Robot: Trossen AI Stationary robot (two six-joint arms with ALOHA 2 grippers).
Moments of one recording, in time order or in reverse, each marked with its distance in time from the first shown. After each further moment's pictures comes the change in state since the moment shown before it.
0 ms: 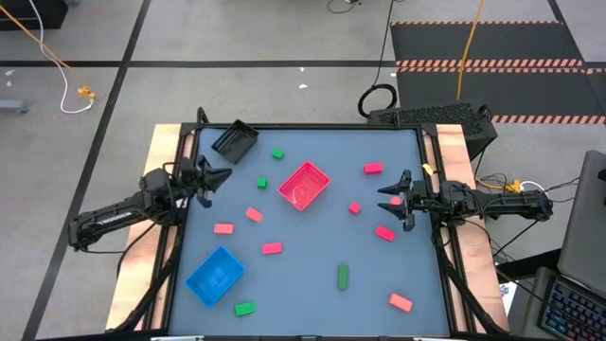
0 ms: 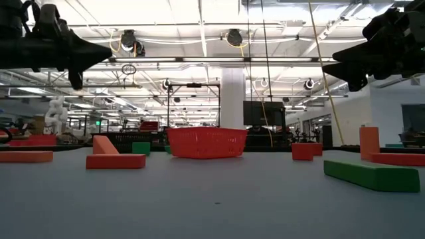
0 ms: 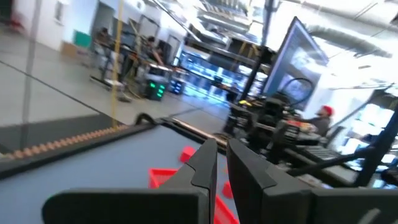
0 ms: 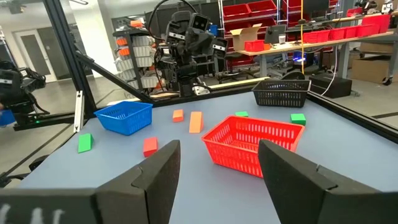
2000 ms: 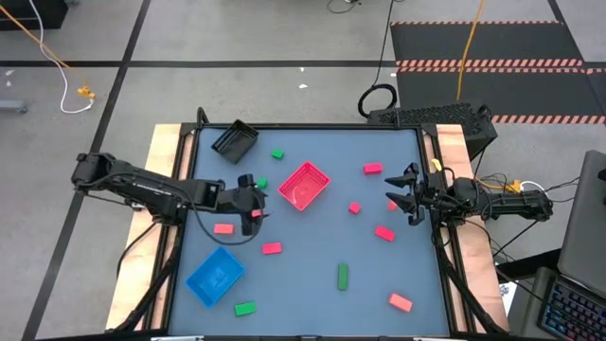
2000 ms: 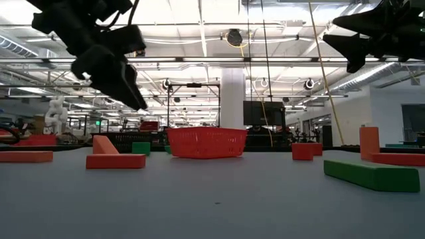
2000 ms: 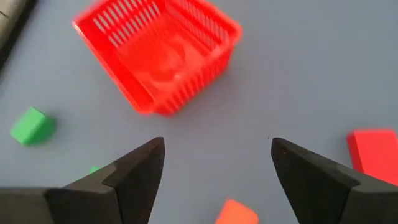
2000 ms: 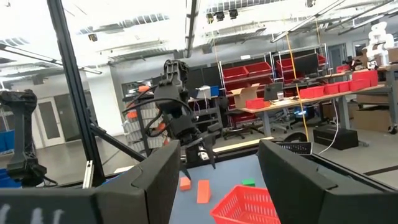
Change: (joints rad) left arm -0.454 1.235 0.625 -0.387 -0.329 0.328; right arm 0.000 0.000 0.000 0.289 0.029 0.016
